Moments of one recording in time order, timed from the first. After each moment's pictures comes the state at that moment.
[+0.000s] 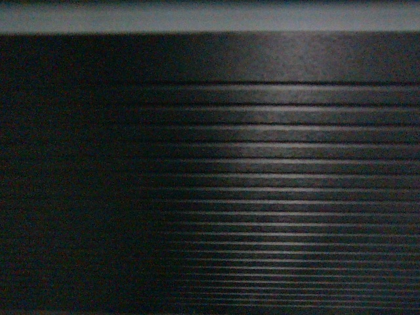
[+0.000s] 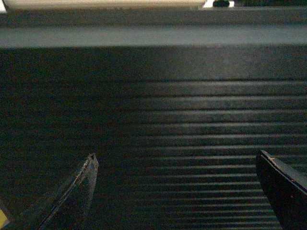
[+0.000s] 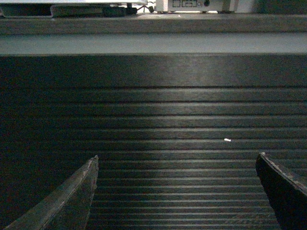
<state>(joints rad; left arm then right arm) 0.00 0.01 0.01 0.00 0.00 0.00 0.00 0.00 0.01 0.00 0.00 0.00</state>
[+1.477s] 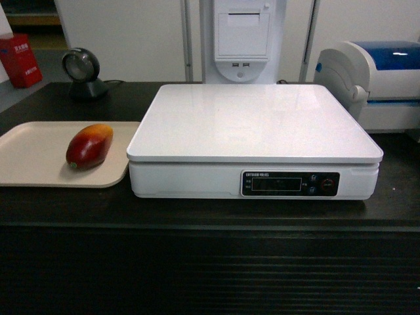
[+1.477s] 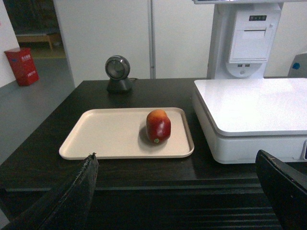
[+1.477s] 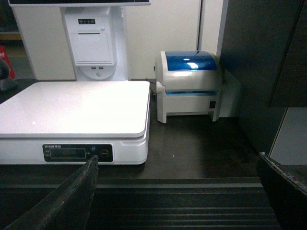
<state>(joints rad) 0.00 0.01 0.01 0.00 0.00 0.00 0.00 0.00 0.01 0.00 0.00 0.00</state>
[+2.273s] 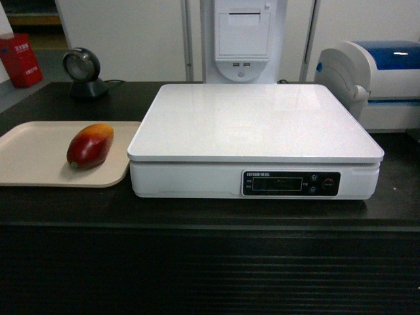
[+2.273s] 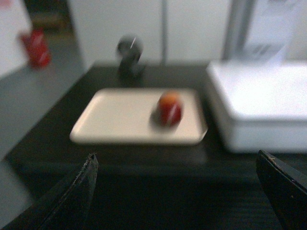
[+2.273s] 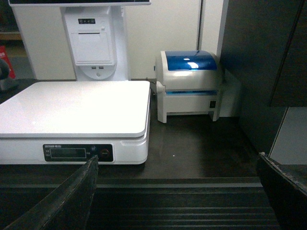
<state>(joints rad) -0.07 0.07 0.06 -0.15 -0.16 -0.01 0.00 0.00 0.01 0.00 0.00 0.00</state>
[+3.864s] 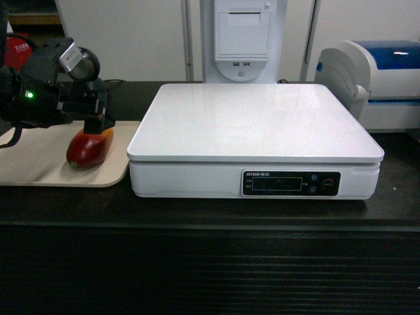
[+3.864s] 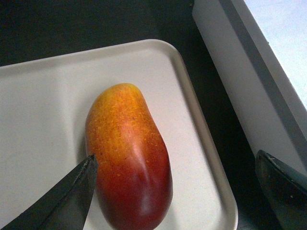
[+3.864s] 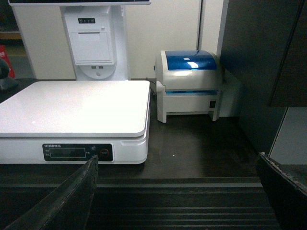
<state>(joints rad) 0.03 2.07 1.35 0.03 0.23 0.16 0.00 0.00 0.01 0.00 0.00 0.00</state>
